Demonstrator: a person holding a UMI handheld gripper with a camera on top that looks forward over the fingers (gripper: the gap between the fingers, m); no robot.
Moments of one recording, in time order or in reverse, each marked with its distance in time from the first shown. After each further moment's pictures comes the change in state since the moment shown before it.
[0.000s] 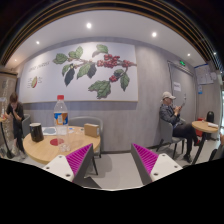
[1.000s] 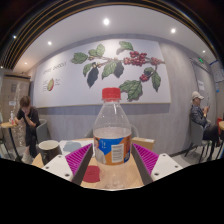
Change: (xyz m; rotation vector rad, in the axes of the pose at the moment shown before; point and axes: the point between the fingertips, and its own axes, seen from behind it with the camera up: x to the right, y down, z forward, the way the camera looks) arm -0.226 -0.035 0.160 0.028 -0.241 0.019
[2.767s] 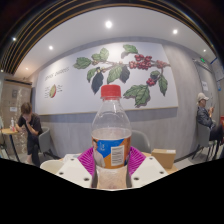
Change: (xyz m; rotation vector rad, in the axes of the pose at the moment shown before) arm -0.086 -0.015 0.080 0.081 -0.030 0.035
